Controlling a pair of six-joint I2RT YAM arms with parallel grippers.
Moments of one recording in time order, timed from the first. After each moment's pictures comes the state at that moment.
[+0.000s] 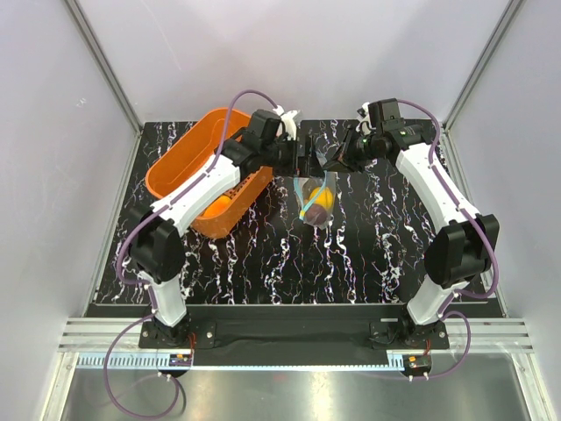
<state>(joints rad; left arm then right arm) -0.60 1.83 1.70 -0.50 0.44 -0.48 0.27 1.72 1.68 -0.80 -0.52 0.70</state>
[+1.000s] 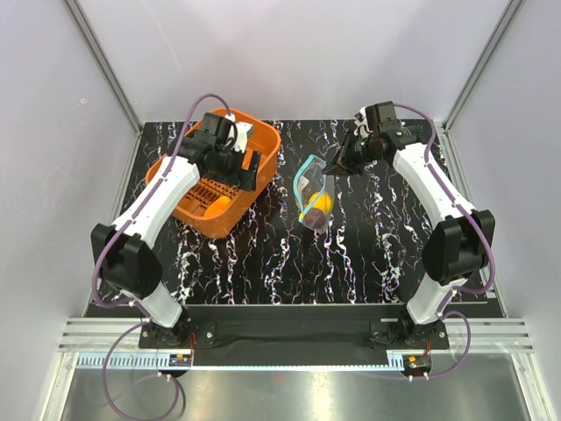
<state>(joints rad) -0.37 1.63 1.59 -0.92 0.16 -0.04 0.27 1.74 1.66 -0.81 -0.52 0.69</state>
